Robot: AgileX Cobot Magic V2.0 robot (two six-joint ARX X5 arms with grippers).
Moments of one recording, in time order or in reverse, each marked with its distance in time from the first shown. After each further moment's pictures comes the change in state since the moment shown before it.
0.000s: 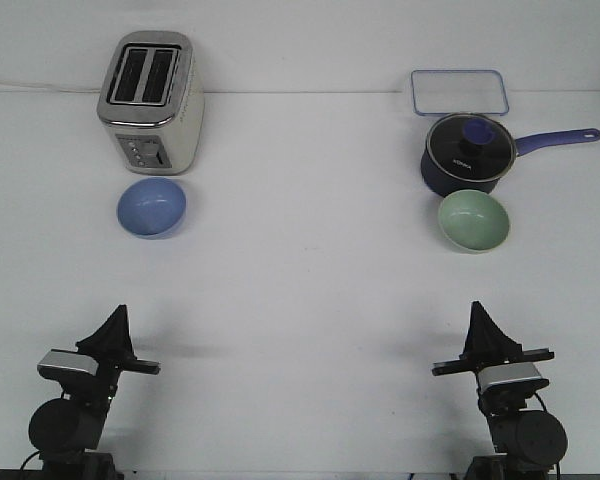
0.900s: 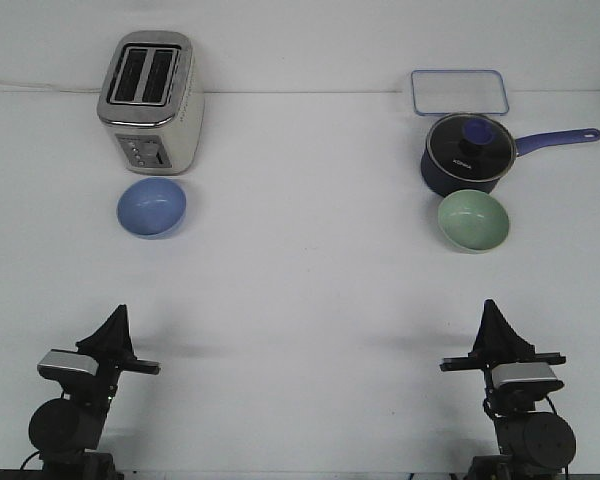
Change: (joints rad) left arm 0.000 0.000 0.000 0.000 0.000 0.000; right arm 0.000 0.000 0.086 -0.088 0.074 0.059
